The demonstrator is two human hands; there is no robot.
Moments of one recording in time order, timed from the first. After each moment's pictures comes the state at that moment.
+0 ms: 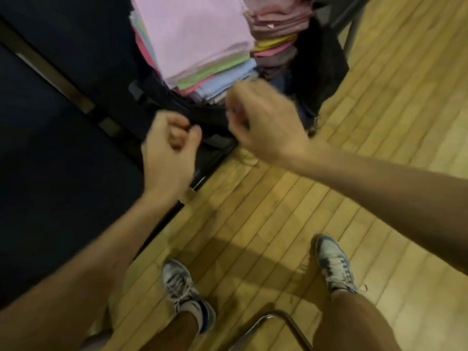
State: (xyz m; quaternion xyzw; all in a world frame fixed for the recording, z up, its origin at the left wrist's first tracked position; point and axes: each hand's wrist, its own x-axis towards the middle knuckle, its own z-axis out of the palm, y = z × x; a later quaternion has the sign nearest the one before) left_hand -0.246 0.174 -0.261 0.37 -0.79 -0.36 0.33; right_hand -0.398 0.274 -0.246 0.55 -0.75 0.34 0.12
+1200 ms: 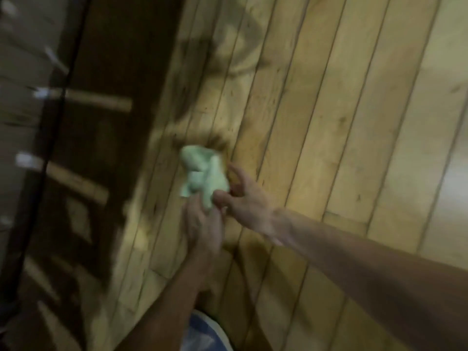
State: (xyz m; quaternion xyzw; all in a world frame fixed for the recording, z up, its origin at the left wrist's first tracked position) left_hand -0.214 0.107 -0.730 0.54 -0.79 -0.28 -0.01; right_hand -0.294 0.193 -0.731 0.02 -0.59 0.60 -0.54
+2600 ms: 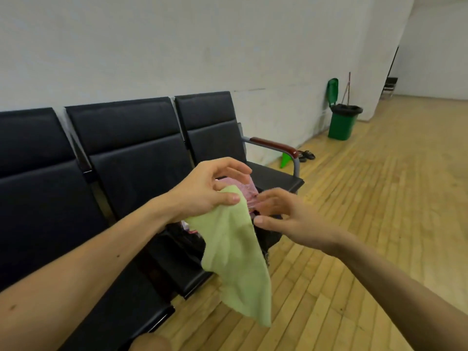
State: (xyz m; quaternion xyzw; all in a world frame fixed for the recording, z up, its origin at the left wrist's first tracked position) left_hand -0.217 0.270 0.071 0.04 -0.86 -0.48 0.18; right_hand -0.355 0.450 0.027 0.48 -0.76 0.39 -0.18
